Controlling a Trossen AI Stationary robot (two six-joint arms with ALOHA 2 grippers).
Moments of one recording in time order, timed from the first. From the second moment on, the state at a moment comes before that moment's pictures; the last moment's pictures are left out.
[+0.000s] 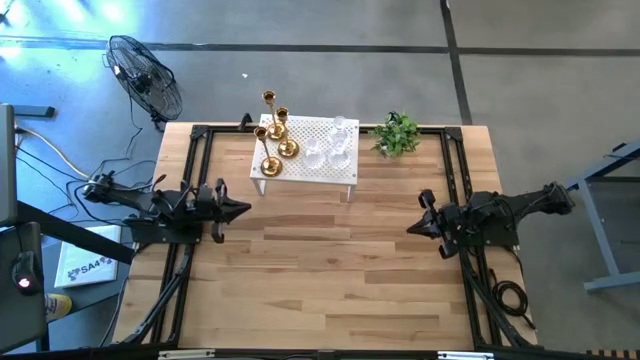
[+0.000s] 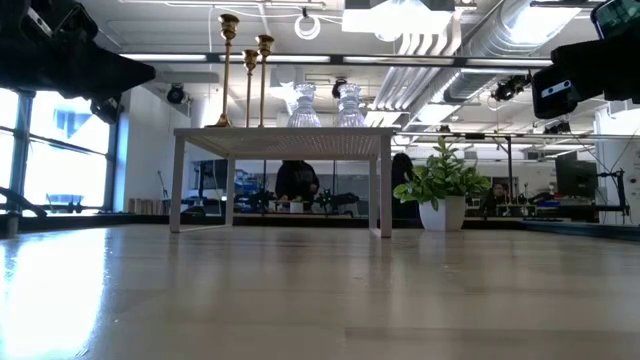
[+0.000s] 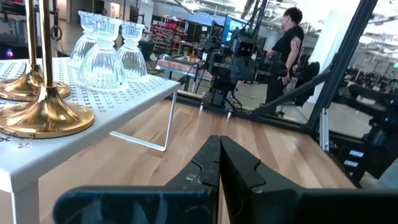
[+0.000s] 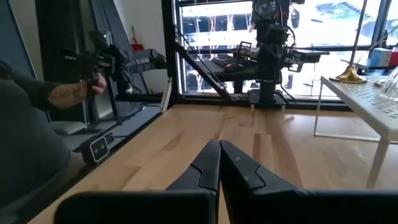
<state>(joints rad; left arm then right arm) -0.31 0.02 0.01 0.07 -0.45 -0.21 0.22 0.01 0.01 0.03 -0.05 0.04</state>
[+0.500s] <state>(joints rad) -0.31 0.10 0.01 0.07 -0.47 -0.04 0.22 0.01 0.01 0.02 -0.03 0.05</state>
